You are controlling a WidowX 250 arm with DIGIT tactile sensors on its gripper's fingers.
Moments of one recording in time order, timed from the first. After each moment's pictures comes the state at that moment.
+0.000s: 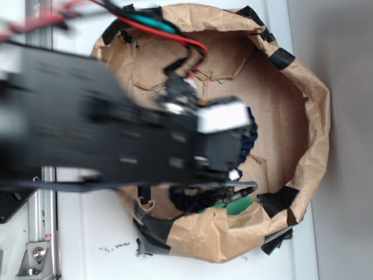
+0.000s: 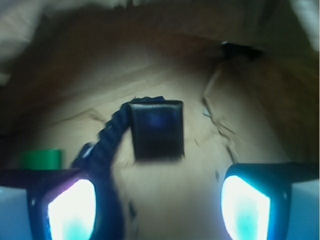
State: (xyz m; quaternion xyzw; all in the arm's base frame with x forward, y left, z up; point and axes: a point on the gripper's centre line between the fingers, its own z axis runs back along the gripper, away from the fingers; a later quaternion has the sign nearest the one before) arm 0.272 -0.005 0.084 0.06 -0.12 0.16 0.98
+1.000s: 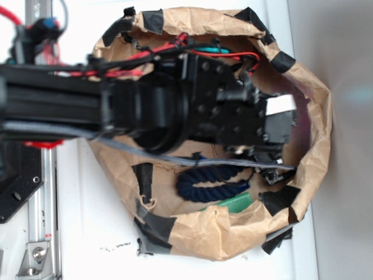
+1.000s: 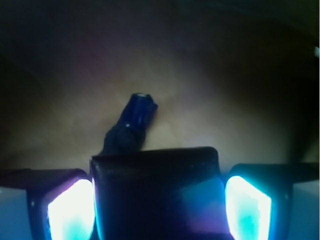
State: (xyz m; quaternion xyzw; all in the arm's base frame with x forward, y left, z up) arm 0.326 -0.006 0.021 0.01 -0.14 0.15 0.98
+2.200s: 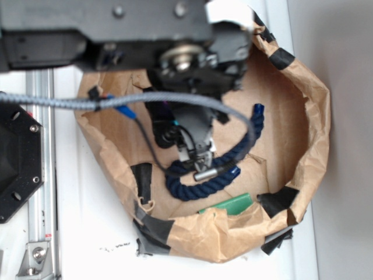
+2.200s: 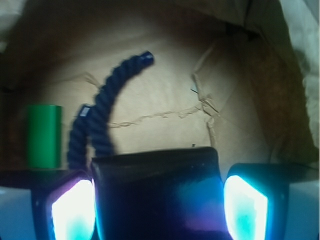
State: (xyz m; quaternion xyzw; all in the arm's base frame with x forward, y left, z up) arm 0.251 0.012 0.140 -0.02 -0.03 0.10 0.99
